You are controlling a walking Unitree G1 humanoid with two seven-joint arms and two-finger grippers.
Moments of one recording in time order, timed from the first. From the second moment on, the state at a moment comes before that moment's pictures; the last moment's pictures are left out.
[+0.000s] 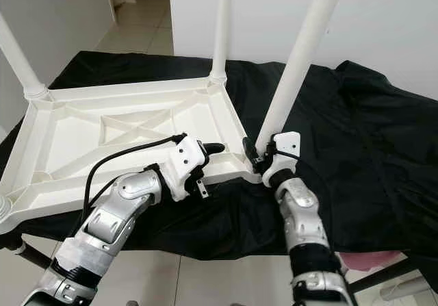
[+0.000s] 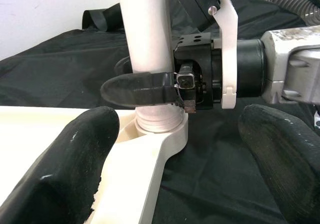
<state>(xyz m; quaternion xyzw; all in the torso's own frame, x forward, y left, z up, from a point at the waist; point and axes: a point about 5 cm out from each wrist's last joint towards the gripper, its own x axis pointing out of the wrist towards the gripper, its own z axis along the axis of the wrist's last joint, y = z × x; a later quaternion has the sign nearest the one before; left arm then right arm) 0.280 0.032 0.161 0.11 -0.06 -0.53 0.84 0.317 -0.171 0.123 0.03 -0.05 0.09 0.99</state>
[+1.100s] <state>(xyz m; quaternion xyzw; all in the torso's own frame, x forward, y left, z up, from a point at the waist) 0.286 0.033 0.161 0.11 -0.07 -0.52 0.84 0.304 -0.165 0.128 0.05 -0.07 -0.09 0.99</state>
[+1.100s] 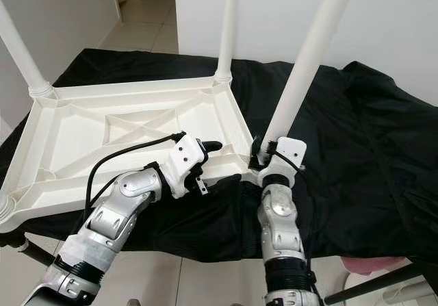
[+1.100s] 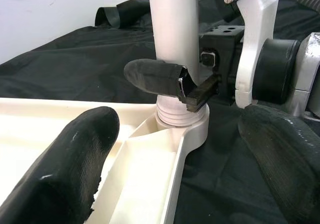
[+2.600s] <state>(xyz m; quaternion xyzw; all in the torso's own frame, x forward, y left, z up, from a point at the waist) 0.283 0.037 0.164 0.11 -0.07 -0.52 0.84 0.319 -0.196 0.132 -0.03 -0.03 0.29 0.95</state>
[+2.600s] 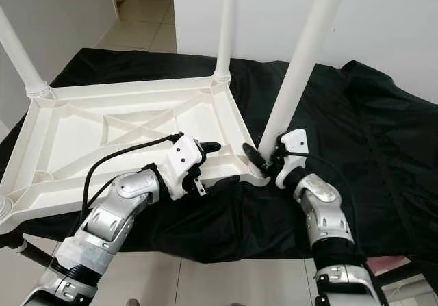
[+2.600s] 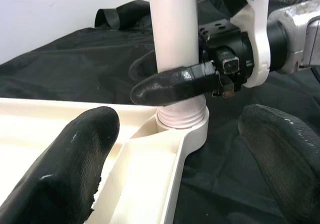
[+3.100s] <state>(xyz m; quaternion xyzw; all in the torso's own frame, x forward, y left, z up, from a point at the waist) 0.283 0.037 0.163 0.11 -0.07 -0.53 0.84 0.318 -0.197 0.131 -0.02 -0.04 0.28 0.96</state>
